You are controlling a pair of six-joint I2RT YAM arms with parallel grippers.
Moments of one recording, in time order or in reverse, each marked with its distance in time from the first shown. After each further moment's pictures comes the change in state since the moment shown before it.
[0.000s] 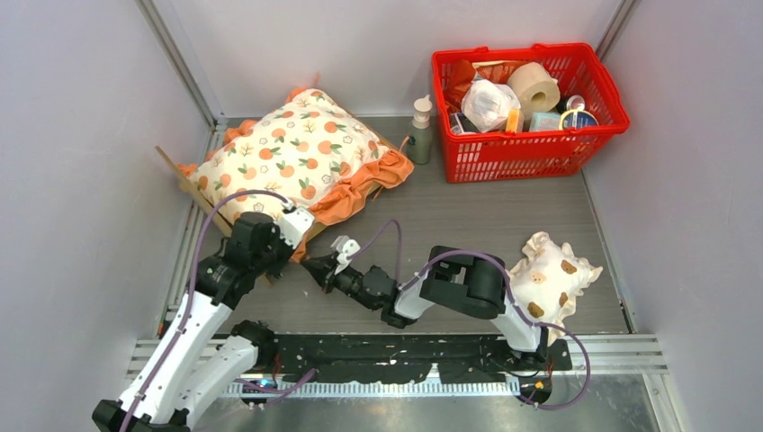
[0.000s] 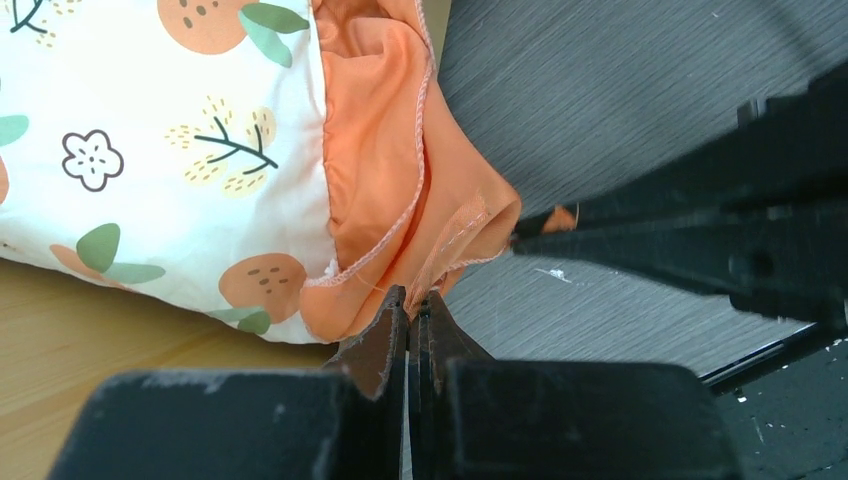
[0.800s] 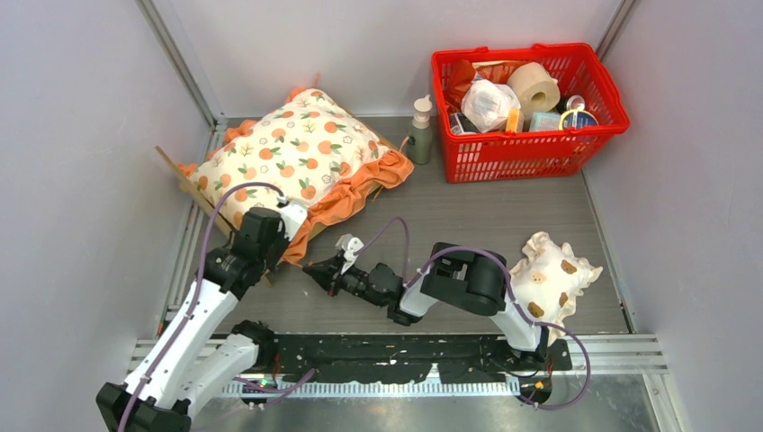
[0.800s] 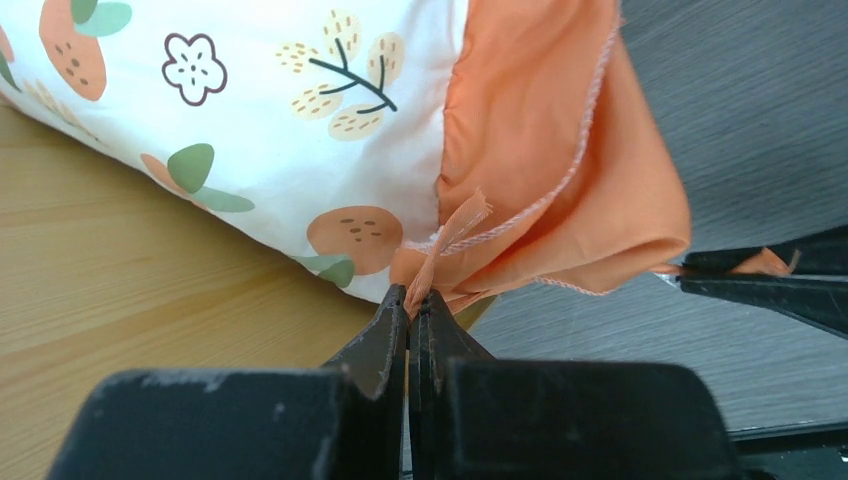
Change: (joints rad) left arm -0.002 0.057 -0.004 0.007 -0.256 -0.035; right arm -0.048 0.000 -0.059 0.025 -0.145 0.123
